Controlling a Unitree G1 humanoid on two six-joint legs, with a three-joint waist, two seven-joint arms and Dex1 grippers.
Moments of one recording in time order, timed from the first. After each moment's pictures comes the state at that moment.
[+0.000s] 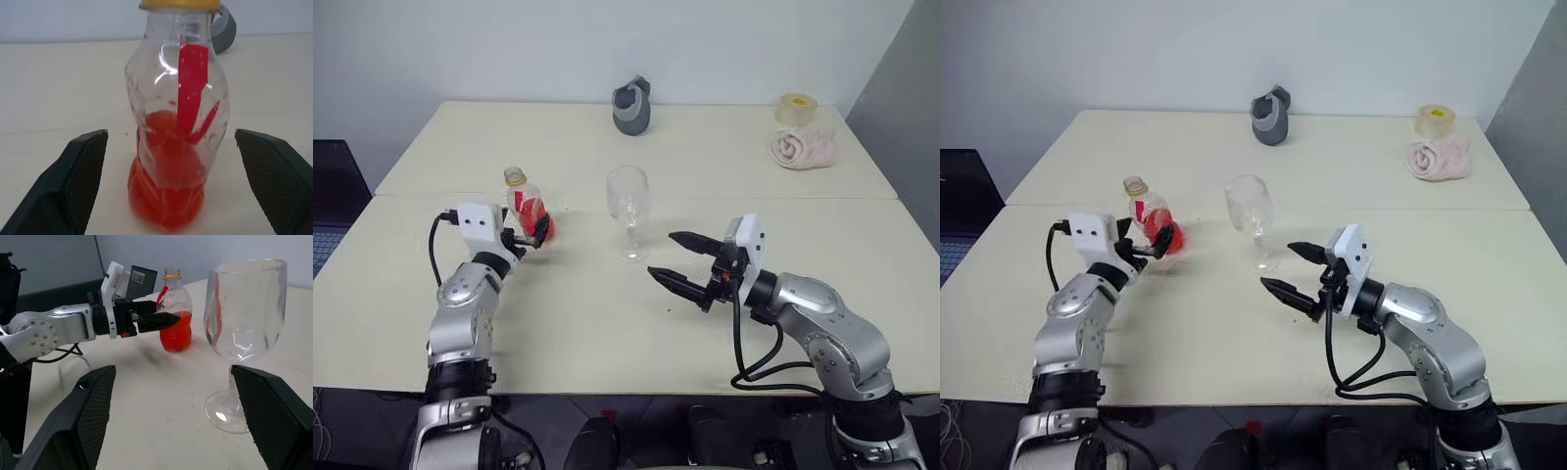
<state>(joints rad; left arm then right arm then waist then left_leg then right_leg) -0.45 0.40 0.26 0.29 -0.25 0.16 -0.37 -0.28 -0.37 0.10 -0.53 0.51 0.65 0.64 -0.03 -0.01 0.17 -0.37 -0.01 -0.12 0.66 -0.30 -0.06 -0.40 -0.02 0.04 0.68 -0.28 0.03</state>
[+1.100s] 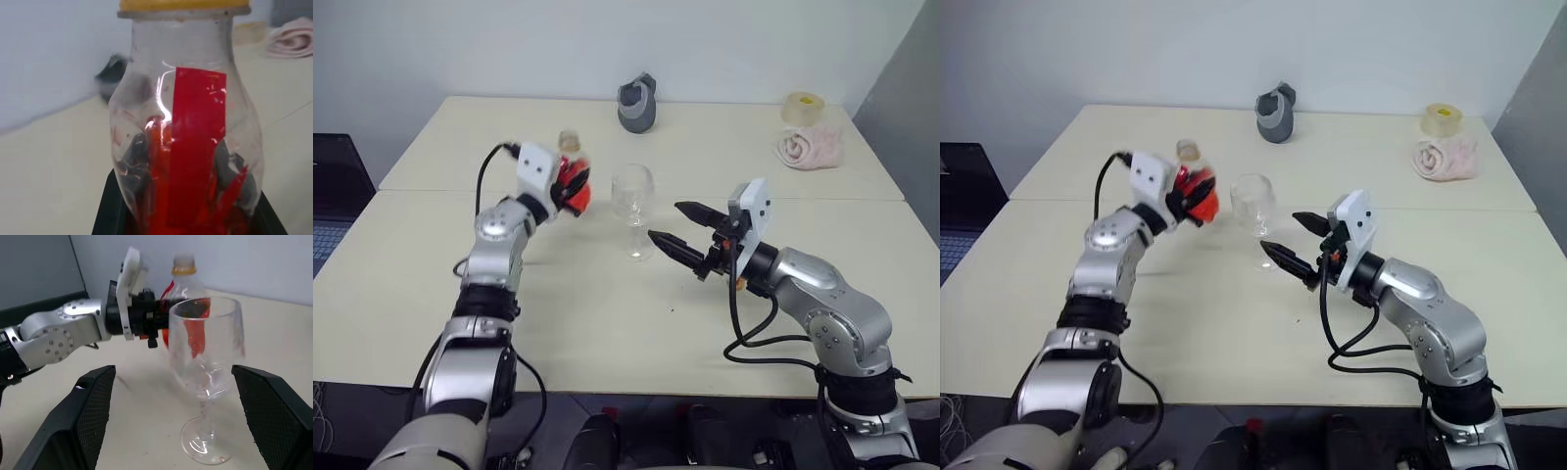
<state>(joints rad) -0.86 0.43 0.02 0.60 -0.11 -0.06 -0.66 -0.45 -0.34 0.06 -0.47 0.57 0.73 0.50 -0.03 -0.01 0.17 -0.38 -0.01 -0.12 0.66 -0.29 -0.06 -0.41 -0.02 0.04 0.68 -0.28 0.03</state>
